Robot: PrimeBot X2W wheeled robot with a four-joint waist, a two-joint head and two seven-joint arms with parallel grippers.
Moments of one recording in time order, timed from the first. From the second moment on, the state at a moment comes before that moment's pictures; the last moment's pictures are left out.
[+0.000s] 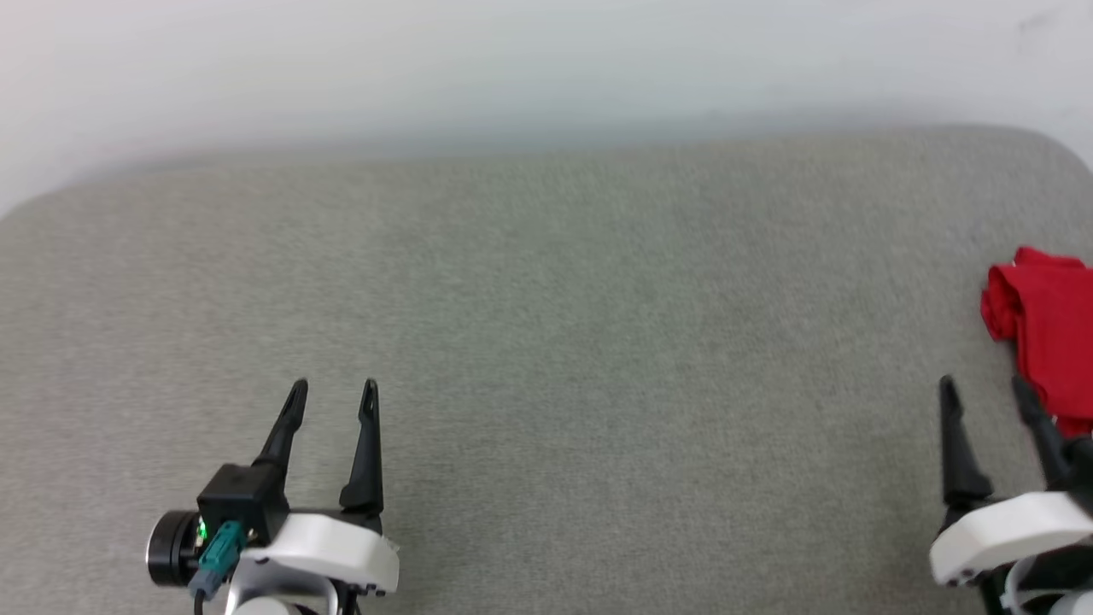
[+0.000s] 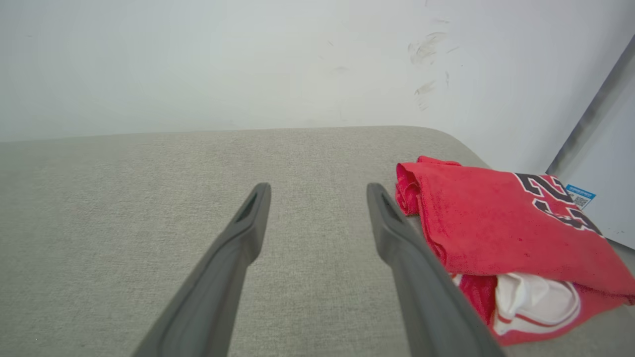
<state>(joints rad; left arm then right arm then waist) -0.07 0.19 -0.19 0.09 -0.28 0.08 -0.26 -0.06 -0.10 -0.21 0.09 0.08 0.13 -0.09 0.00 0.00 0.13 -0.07</state>
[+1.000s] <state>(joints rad) 0.09 0.23 -0.19 0.10 -0.26 0.08 -0.26 0.26 -0.05 -0.12 -0.26 0.14 0.13 0.02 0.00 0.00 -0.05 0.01</state>
